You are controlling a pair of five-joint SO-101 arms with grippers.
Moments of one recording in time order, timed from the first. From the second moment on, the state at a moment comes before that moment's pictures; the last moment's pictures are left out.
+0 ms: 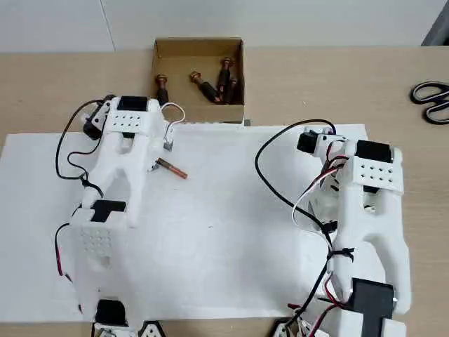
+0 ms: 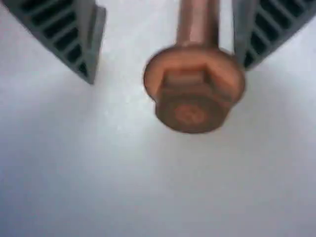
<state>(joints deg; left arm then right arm) 0.8 37.7 -22.5 84.5 71.2 7.7 -10.4 23.1 91.1 21.2</state>
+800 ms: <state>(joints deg) 1.1 42.4 -34.4 87.4 71.3 7.7 -10.4 23.1 91.1 21.2</state>
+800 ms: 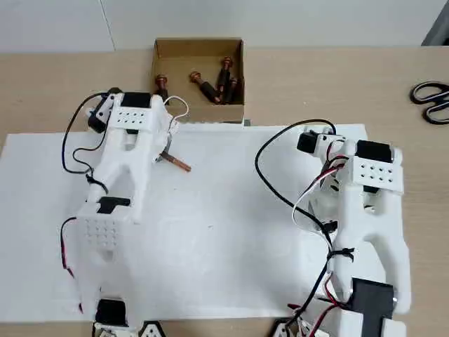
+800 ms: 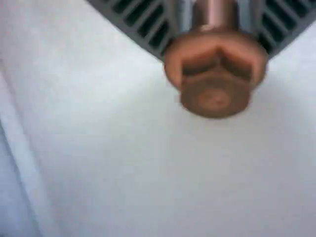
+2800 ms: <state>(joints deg) 20.0 -41.2 22.3 75.7 22.6 -21.9 -70.9 60.7 60.0 1.7</state>
